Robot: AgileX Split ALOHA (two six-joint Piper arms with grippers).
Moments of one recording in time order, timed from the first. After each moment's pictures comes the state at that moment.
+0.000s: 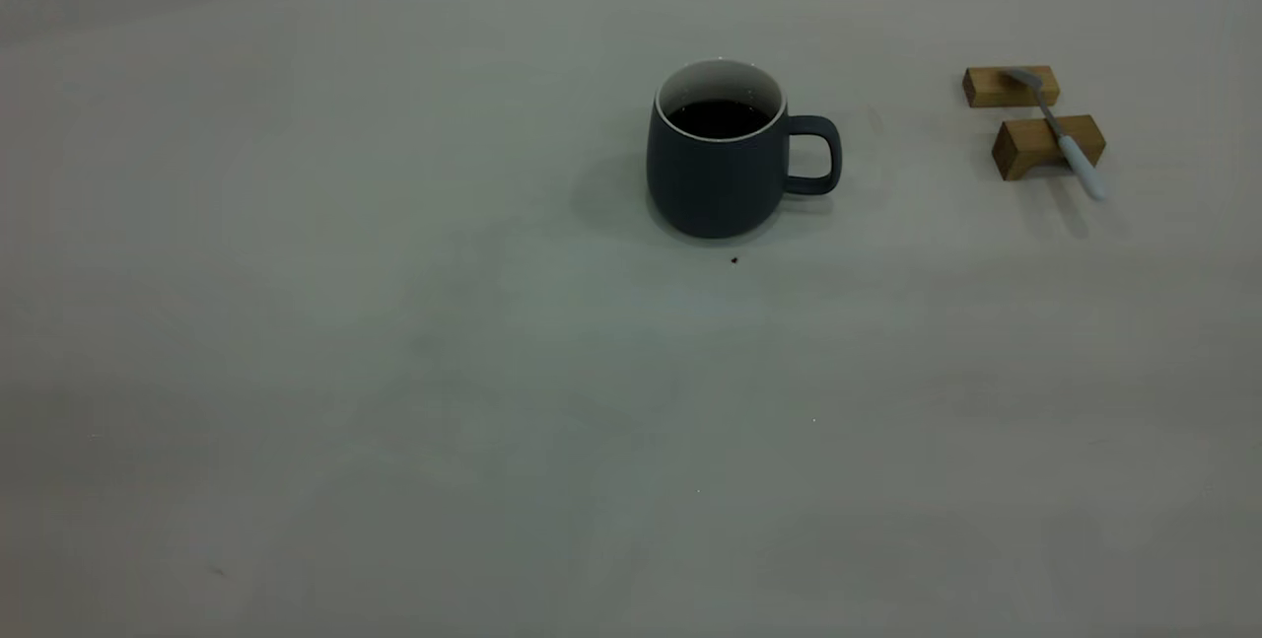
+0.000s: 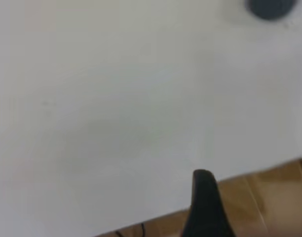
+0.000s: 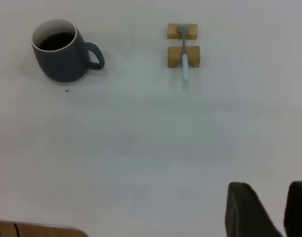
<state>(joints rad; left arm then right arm) -0.26 0.02 -0.49 0.01 1.12 -0.02 0.00 0.02 -0.47 0.08 1.14 -0.09</state>
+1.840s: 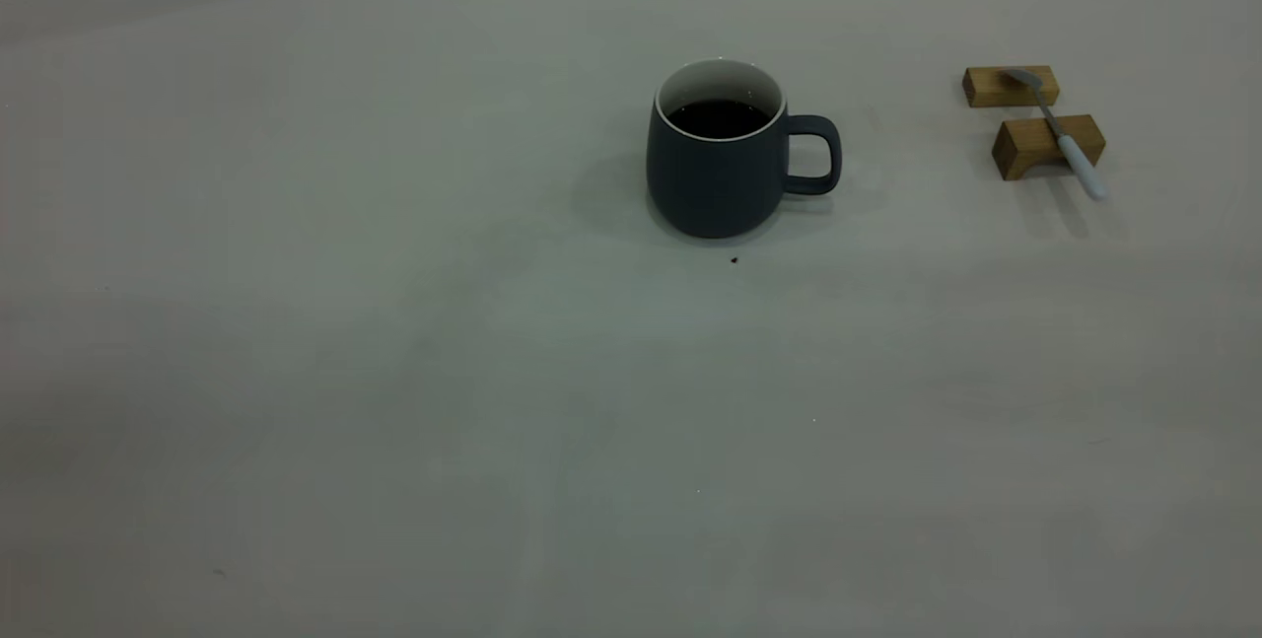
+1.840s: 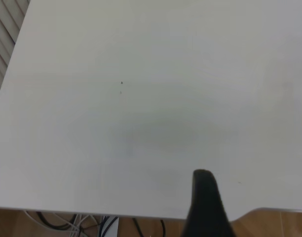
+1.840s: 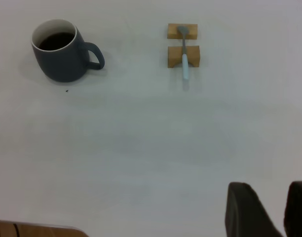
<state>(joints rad) 0.07 -0.02 -0.49 0.01 1.13 -0.02 0.00 0.02 -0.47 0.08 1.14 -0.09</state>
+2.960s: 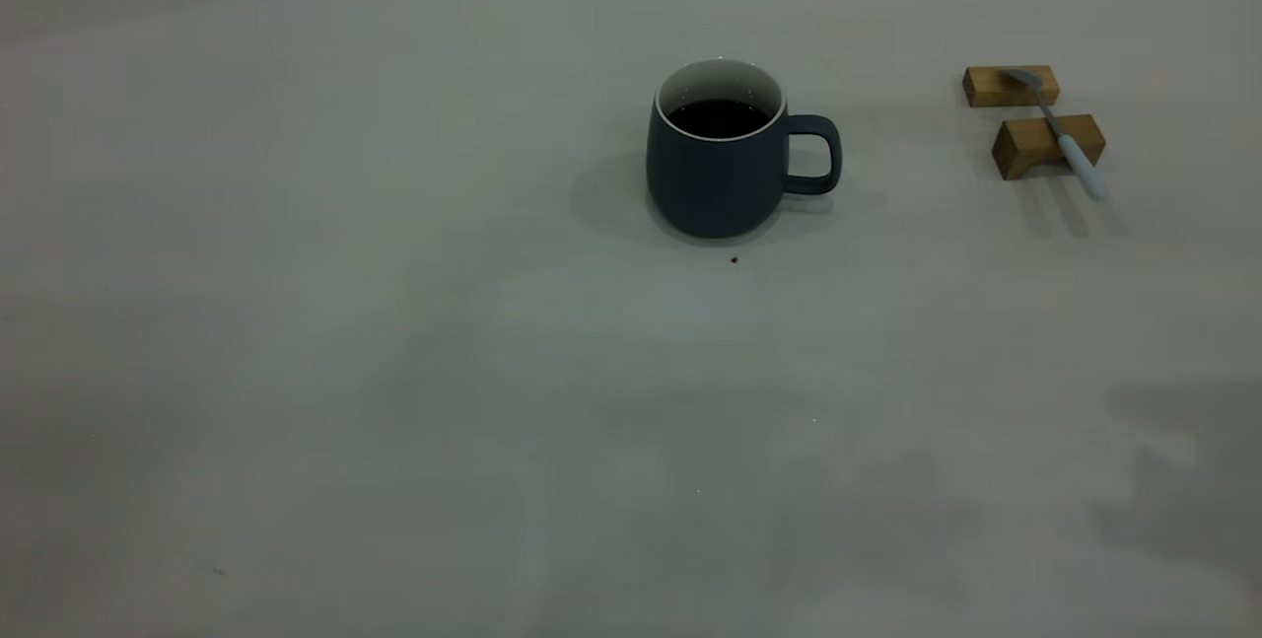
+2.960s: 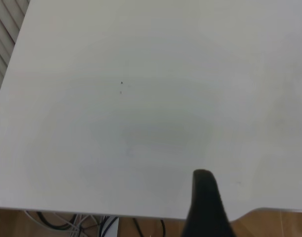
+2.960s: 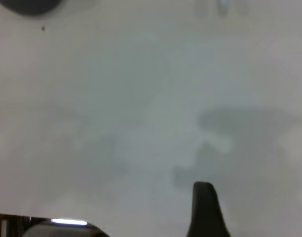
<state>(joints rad) 0.07 -0.02 -0.49 0.01 1.13 -0.02 0.00 1.22 -0.56 0.24 0.54 -0.21</state>
